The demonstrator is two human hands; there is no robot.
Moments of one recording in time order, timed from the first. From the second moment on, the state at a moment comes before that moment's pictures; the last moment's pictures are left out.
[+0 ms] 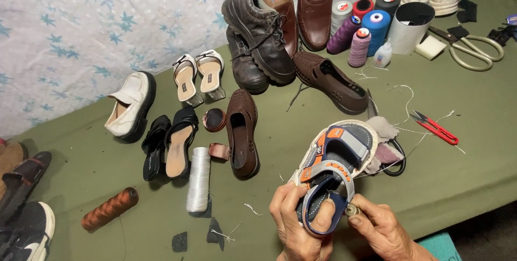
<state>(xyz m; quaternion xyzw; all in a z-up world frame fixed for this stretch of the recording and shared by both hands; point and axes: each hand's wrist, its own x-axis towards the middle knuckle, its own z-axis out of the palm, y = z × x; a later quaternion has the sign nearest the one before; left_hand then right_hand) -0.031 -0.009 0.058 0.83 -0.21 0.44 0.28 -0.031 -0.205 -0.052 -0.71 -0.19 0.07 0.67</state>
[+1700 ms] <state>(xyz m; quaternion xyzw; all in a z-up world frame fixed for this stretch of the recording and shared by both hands) 0.046 0.070 -0.082 0.86 -0.12 0.28 0.41 0.036 -0.234 -0.060 -0.89 -0.39 -0.25 0.05</state>
